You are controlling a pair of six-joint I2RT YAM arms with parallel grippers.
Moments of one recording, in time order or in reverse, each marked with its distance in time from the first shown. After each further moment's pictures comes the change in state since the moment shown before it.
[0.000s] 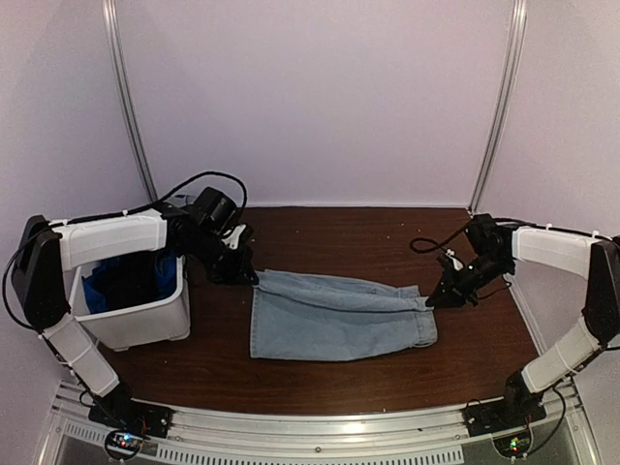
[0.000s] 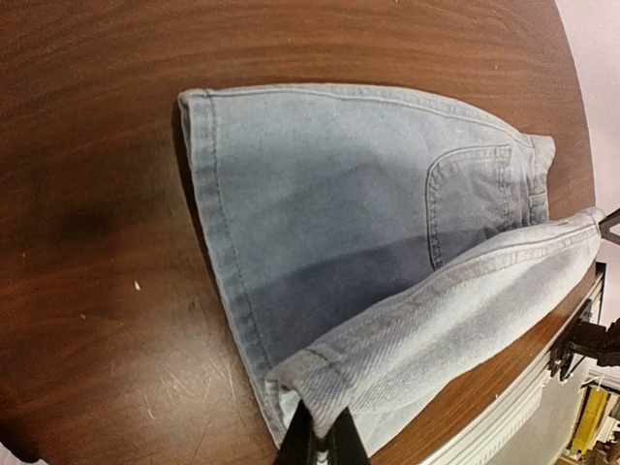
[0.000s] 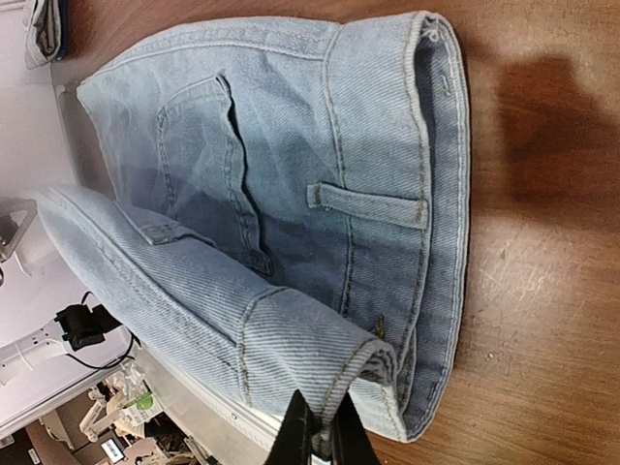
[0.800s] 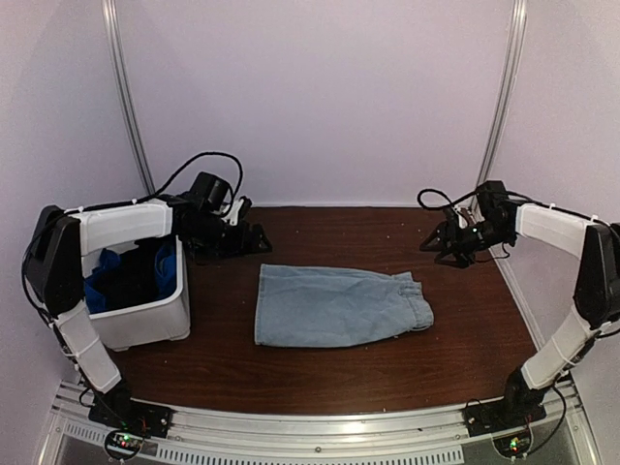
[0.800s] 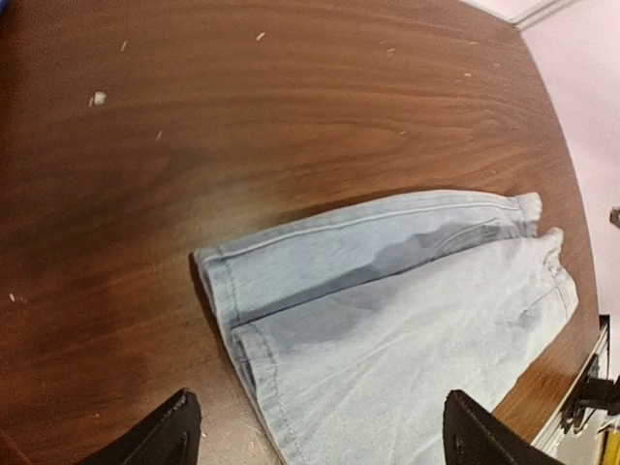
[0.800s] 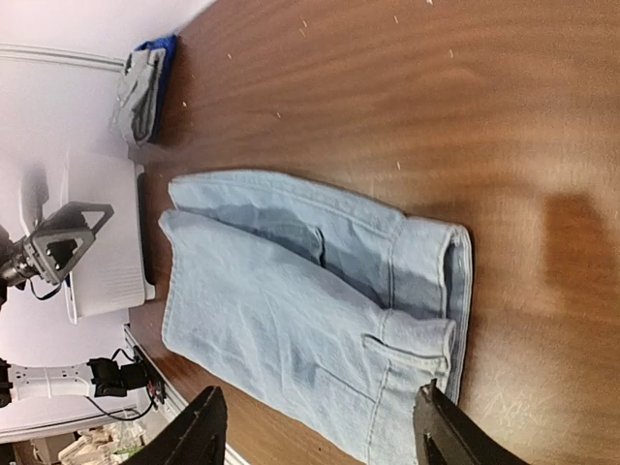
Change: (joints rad) left arm 0.116 0.158 0.117 0.175 0.005 0.106; right arm -0.102 0.124 0.205 0.188 -0.071 -0.025
